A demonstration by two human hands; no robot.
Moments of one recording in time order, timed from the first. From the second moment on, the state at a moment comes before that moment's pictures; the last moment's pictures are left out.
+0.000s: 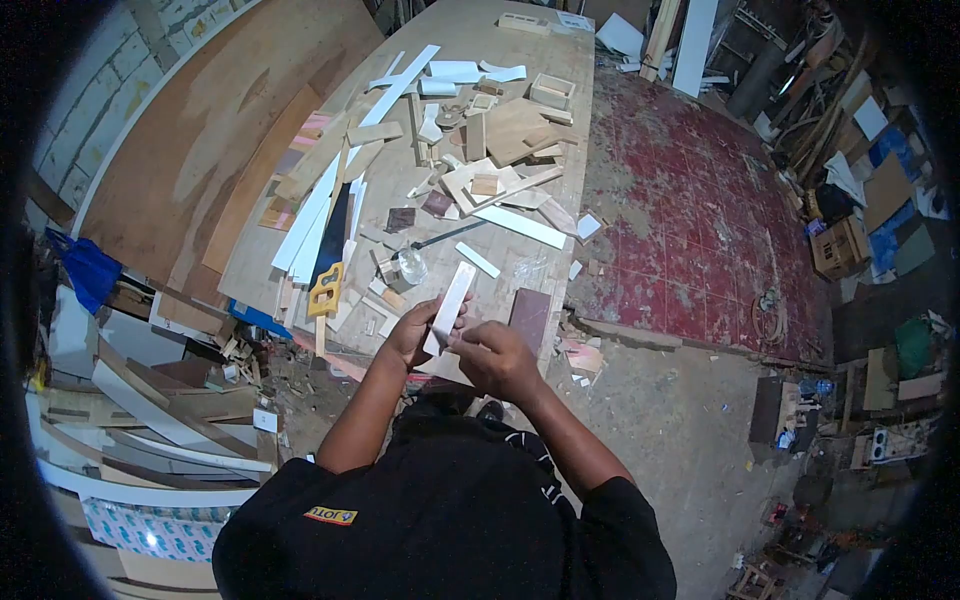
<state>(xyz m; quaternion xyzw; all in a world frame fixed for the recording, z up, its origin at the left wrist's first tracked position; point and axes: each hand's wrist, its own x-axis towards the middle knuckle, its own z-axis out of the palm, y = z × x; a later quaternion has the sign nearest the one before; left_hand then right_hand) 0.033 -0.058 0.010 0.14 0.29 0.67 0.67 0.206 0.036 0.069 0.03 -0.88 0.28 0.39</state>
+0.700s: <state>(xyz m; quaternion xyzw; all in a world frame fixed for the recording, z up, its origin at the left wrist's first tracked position) 0.034 -0.062 0.012 0.13 0.24 0.69 0.67 0.199 0.048 0.071 -0.09 -0.86 0.25 0.43</state>
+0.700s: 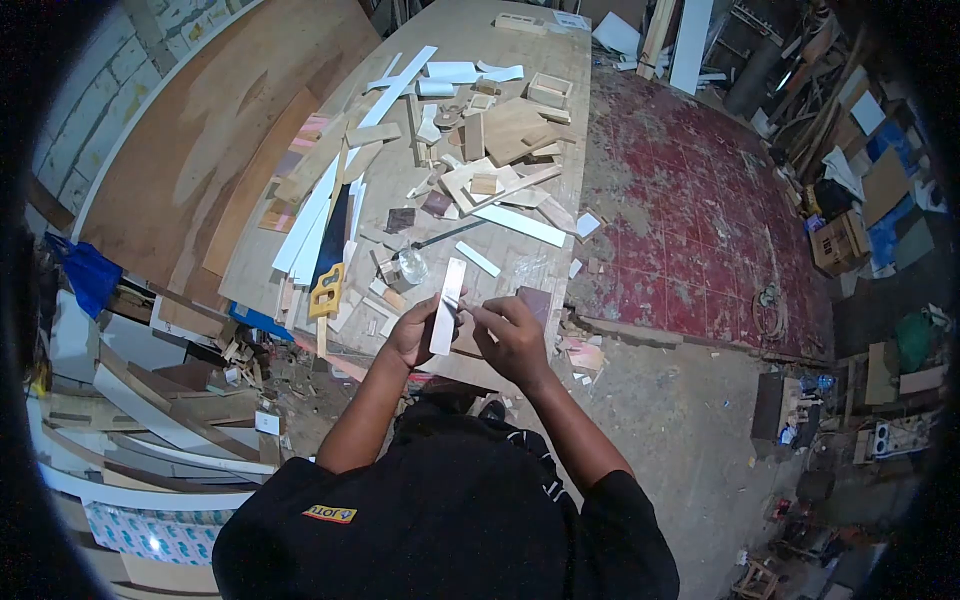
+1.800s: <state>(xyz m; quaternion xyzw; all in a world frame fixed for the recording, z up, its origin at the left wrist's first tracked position) 0.043 -0.065 0.027 0.08 0.27 0.72 0.64 0.217 0.052 0.071 0.00 -0.87 0.28 0.40</state>
